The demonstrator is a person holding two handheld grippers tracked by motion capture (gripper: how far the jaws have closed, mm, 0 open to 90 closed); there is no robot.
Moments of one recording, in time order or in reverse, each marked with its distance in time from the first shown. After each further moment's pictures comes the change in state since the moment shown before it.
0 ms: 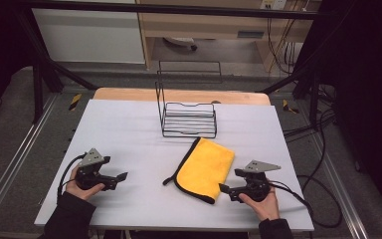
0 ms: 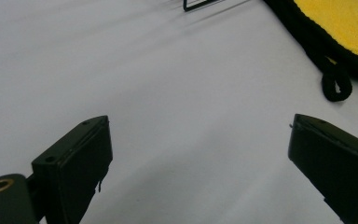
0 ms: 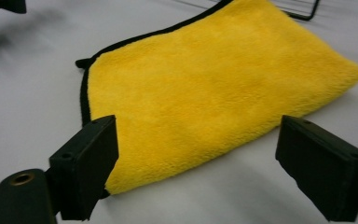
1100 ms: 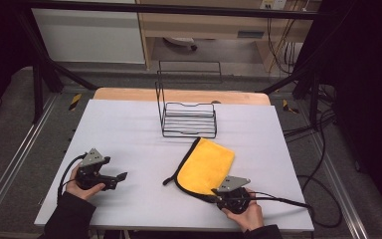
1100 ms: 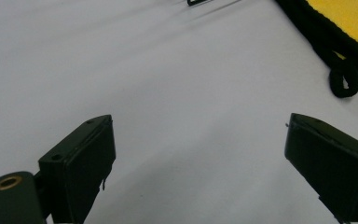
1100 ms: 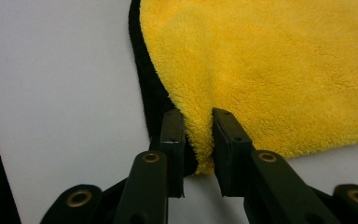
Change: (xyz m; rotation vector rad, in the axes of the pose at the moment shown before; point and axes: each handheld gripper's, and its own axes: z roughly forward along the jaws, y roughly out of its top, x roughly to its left) left arm 0.000 0.000 0.001 0.015 0.014 -0.001; right arm 0.047 -0.015 0.031 0.175 -0.006 -0.286
